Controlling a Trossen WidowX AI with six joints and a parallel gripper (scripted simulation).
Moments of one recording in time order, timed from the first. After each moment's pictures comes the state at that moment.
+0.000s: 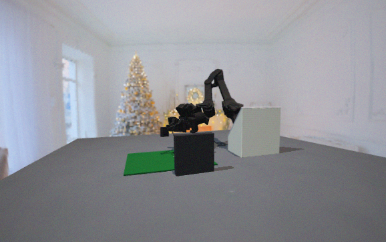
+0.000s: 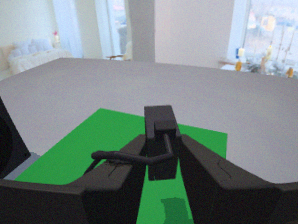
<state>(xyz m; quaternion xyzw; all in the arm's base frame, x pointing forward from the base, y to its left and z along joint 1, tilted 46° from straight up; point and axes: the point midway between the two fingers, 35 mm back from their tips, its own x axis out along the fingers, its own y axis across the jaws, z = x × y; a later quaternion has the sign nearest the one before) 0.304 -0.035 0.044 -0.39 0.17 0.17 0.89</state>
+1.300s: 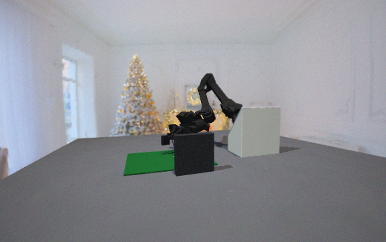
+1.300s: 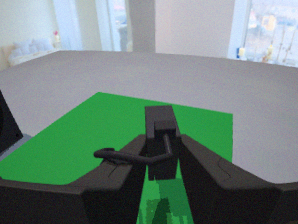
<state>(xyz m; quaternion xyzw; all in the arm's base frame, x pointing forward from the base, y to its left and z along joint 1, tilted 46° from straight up) 0.301 -0.060 0.019 -0.39 0.17 0.17 0.89</state>
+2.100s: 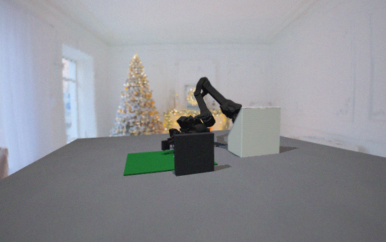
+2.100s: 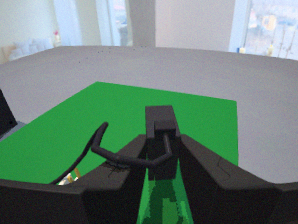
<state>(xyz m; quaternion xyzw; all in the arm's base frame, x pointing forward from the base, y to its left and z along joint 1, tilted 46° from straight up) 0.301 -0.075 0.004 -0.39 0.17 0.17 0.89</state>
